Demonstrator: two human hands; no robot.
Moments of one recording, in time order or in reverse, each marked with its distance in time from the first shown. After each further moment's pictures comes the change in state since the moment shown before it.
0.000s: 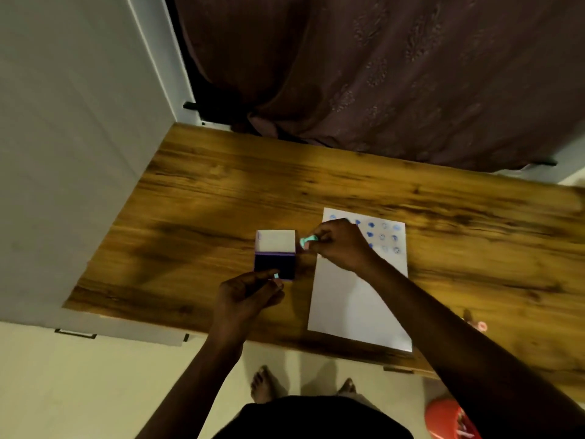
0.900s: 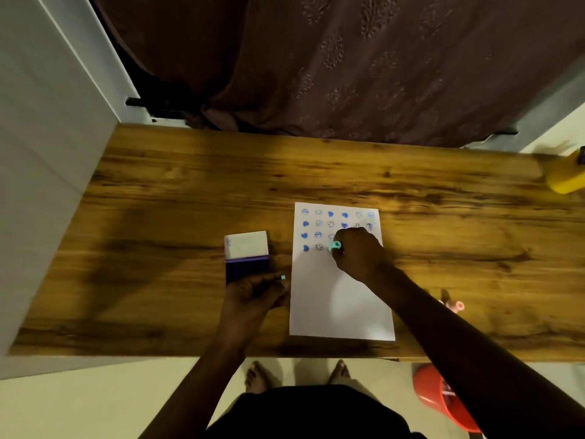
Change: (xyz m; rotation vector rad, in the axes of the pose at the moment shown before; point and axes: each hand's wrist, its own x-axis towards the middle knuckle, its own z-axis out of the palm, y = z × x) left_hand 0.030 -0.003 0.050 0.129 -0.102 -0.014; right_hand -0.014 0.081 -0.015 -0.425 0.107 0.192
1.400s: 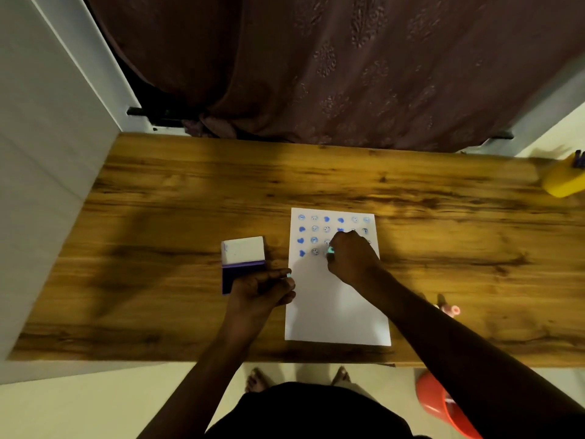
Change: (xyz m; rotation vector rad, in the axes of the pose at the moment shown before) left_hand 0.005 0.012 0.018 0.026 -0.038 0.039; right_hand 0.003 -0.007 0.001 -0.030 0.009 0.064
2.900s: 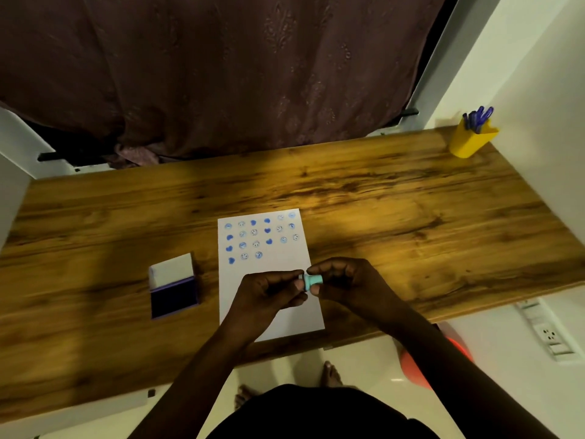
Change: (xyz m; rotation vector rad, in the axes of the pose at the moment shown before) left_hand -0.017 0.007 0.130 0.047 -0.399 0.031; right_hand -0.130 0.139 -0.044 1.216 -0.075 -0.165
